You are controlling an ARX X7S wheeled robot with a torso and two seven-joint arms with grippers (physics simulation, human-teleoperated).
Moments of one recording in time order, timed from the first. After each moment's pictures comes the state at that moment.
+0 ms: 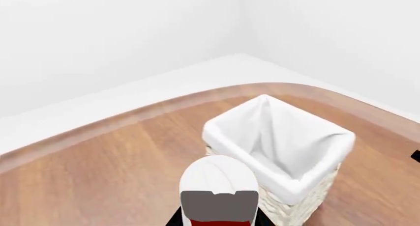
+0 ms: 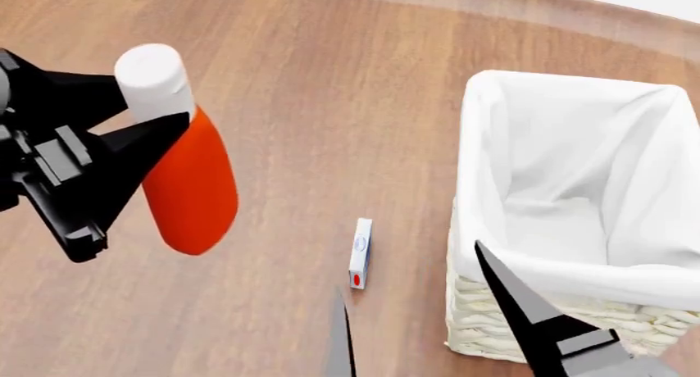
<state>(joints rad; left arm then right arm) -1.20 -0.74 0.46 0.32 -1.29 -0.98 0.01 0.23 0.75 -0.38 -1.01 0.68 0.52 0.61</state>
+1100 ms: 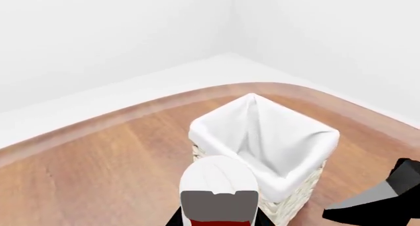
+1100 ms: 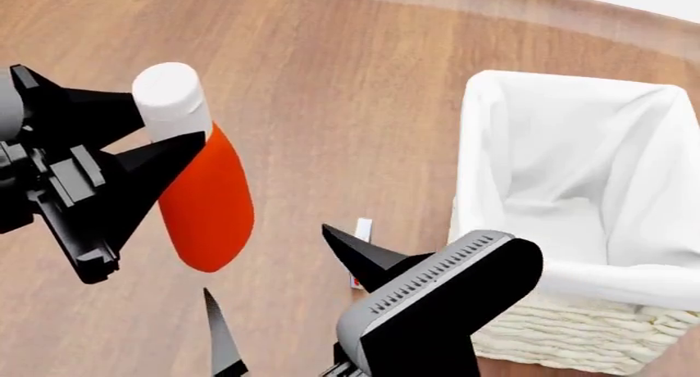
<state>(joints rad) -1.17 -0.73 0.47 0.34 -1.30 -0.96 0.02 0.56 0.65 -0.48 -0.81 1.05 0.63 0.40</state>
